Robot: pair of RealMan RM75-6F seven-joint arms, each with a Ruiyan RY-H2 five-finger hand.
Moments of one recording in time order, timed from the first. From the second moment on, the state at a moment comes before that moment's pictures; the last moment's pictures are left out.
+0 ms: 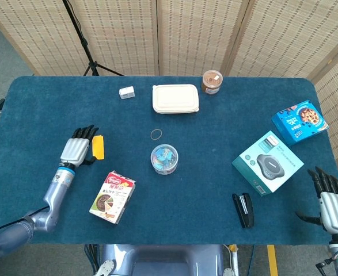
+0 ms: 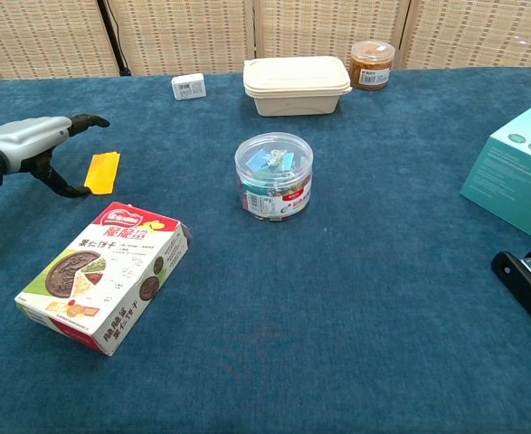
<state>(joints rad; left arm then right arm) -0.66 -1.71 -0.19 -0.90 1.22 0.86 0.00 0.06 -1.07 0.07 -1.70 -1.38 1.39 0.00</state>
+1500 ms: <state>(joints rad) -0.67 -1.69 -0.18 -0.95 1.19 0.83 0.06 0.06 -1.06 0.06 -1.71 -1.39 1.39 0.04</state>
